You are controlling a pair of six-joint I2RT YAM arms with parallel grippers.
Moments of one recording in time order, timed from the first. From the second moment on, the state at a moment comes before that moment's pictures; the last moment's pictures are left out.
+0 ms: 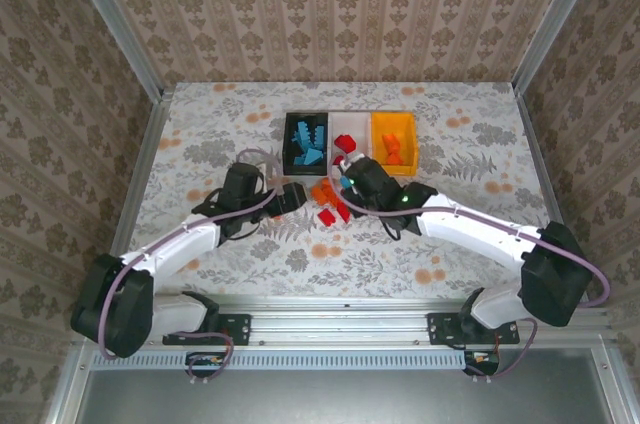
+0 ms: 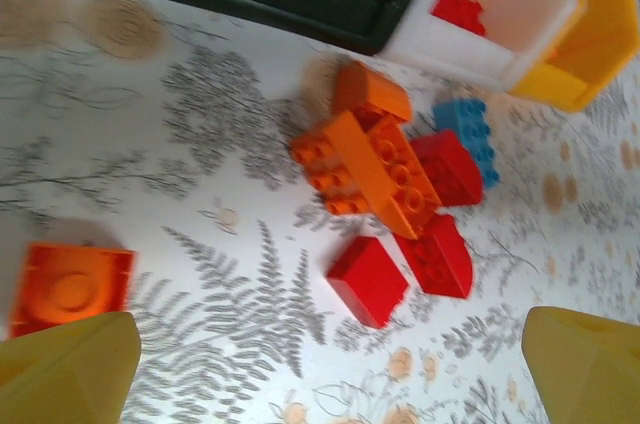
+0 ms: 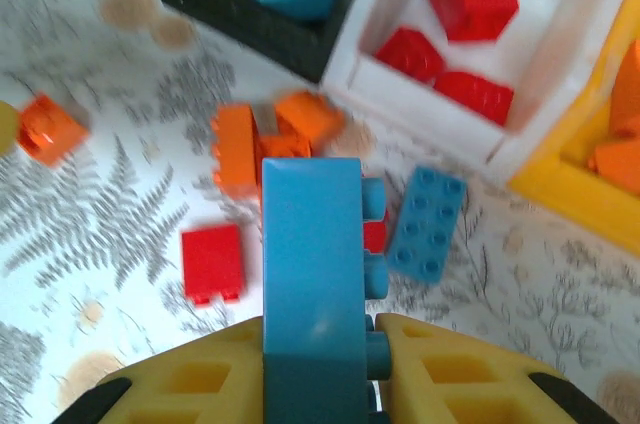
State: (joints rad) left arm -0.48 1.23 0.62 -0.13 0.28 -0.68; right arm 0.80 1.43 1.04 -0.43 0.28 0.22
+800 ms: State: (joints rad) left arm -0.10 0.92 0.38 -0.29 0.32 -0.80; right arm 0.74 2.36 2.11 -0.62 0.34 0.16
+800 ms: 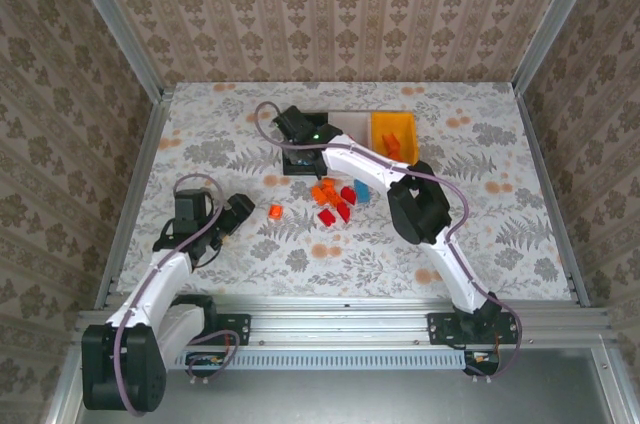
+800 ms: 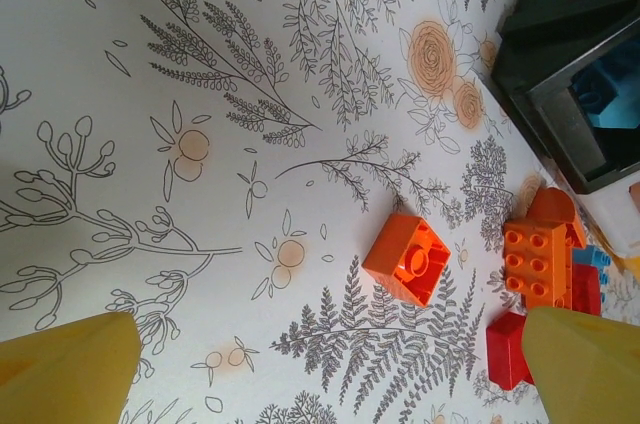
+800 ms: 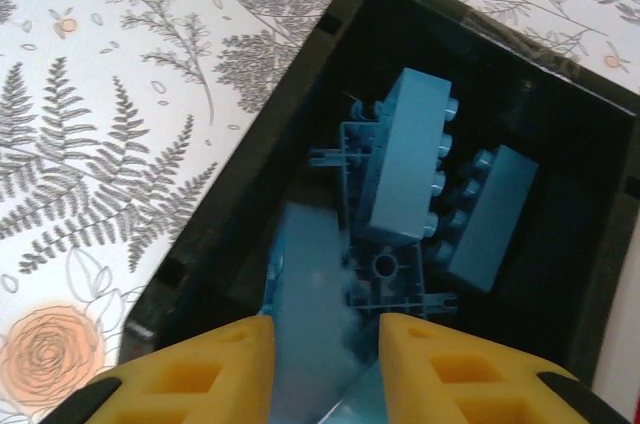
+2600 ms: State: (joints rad) left arm -0.43 1.18 0.56 -0.20 0.28 -0.75; right arm 0.64 1.82 1.07 -0.25 0.29 0.43
